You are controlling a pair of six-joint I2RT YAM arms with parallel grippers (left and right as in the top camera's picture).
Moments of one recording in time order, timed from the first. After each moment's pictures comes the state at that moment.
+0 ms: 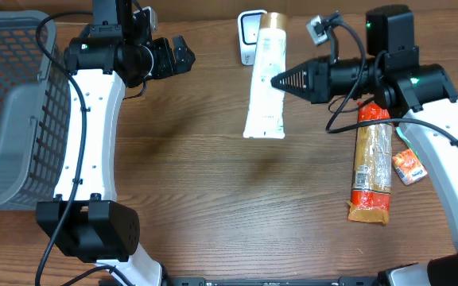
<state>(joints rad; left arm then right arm) 0.00 1.83 1.90 -1.08 0.27 -0.25 0.25 1.60 1.57 -0.70 -1.02 0.22</state>
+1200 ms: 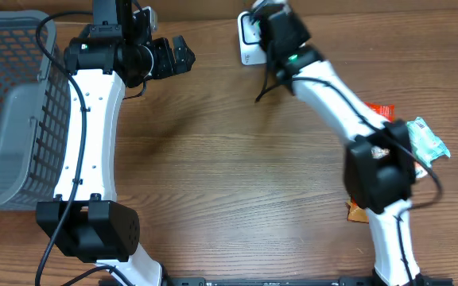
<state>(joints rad) 0.00 1.83 1.90 -1.08 0.27 -0.25 0.48 2.31 1.98 -0.28 0.55 -0.48</state>
